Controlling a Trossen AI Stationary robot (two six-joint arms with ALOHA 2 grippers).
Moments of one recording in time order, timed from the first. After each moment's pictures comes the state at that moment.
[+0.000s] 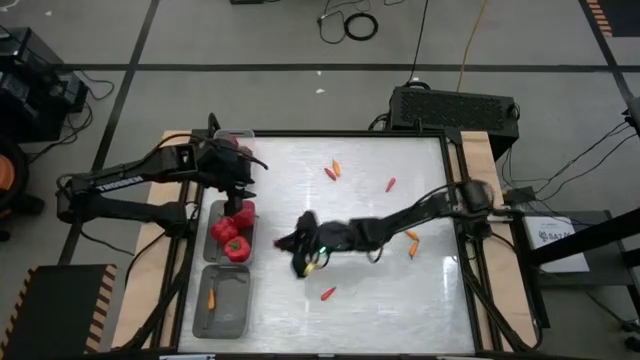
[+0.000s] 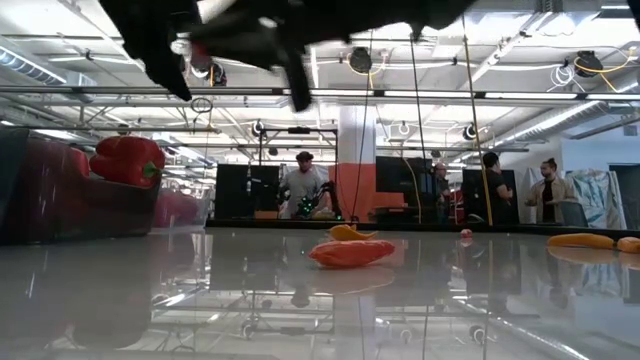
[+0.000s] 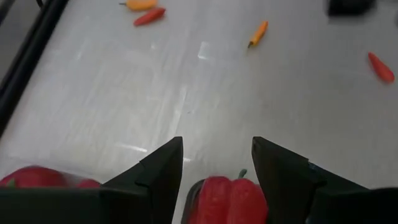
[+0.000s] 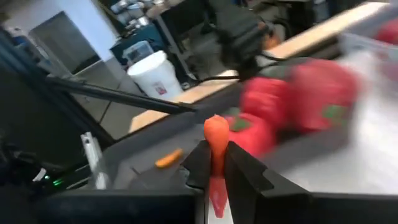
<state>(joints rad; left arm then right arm) 0.32 0.97 0.97 -0.91 0.12 0.07 0.21 2.00 1.33 0.47 0.21 0.56</state>
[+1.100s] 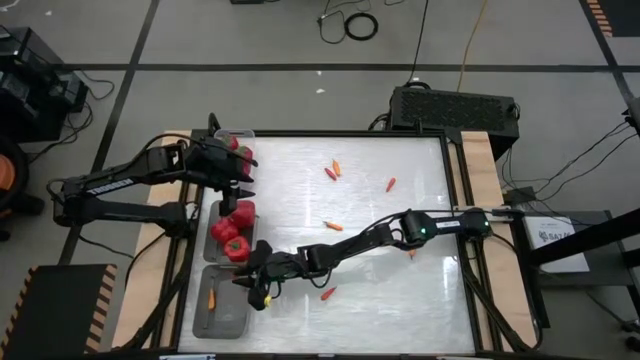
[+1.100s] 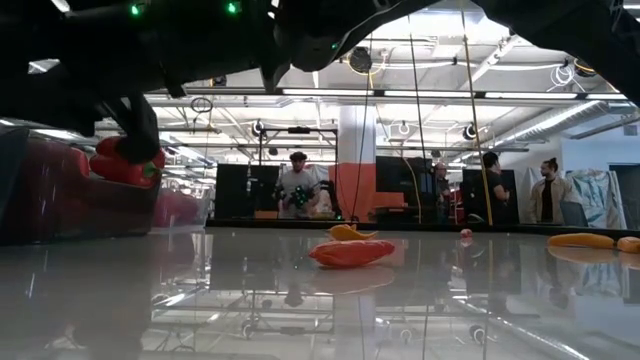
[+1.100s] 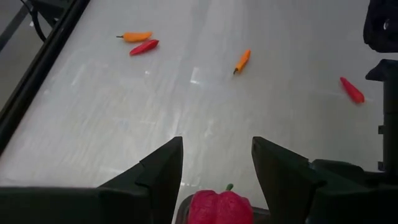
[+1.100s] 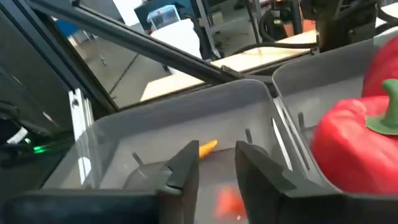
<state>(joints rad) 0.31 0.89 0.97 -0.87 0.16 0.06 0.26 2.60 2.10 0.27 0.11 0.44</state>
